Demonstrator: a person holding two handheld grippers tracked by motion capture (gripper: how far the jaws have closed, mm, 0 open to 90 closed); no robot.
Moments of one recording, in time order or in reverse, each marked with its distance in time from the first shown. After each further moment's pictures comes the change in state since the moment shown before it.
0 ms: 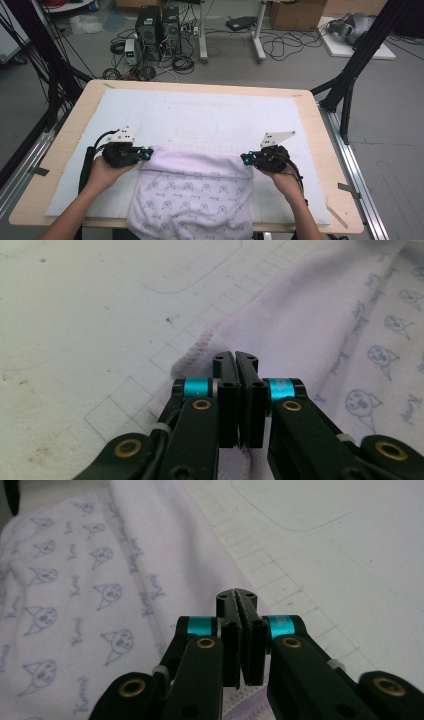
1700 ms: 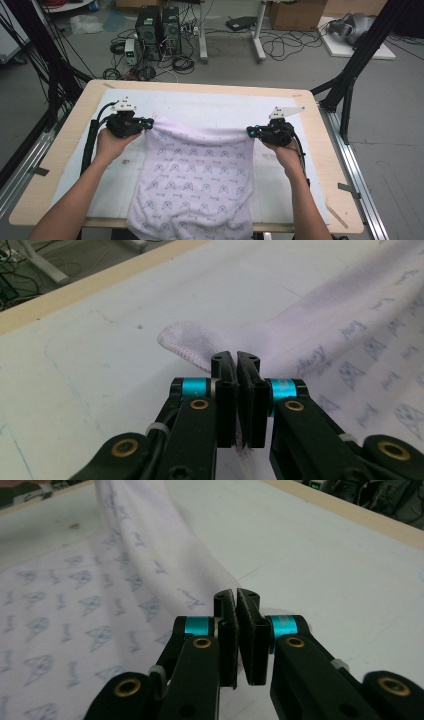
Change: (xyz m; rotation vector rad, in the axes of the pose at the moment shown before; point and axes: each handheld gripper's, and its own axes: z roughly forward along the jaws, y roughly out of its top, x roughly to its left) left arm 0.044 0.050 0.003 -0.088 0.131 -0.036; right arm -0.053 0.034 -0.013 -0.112 -0.074 0.072
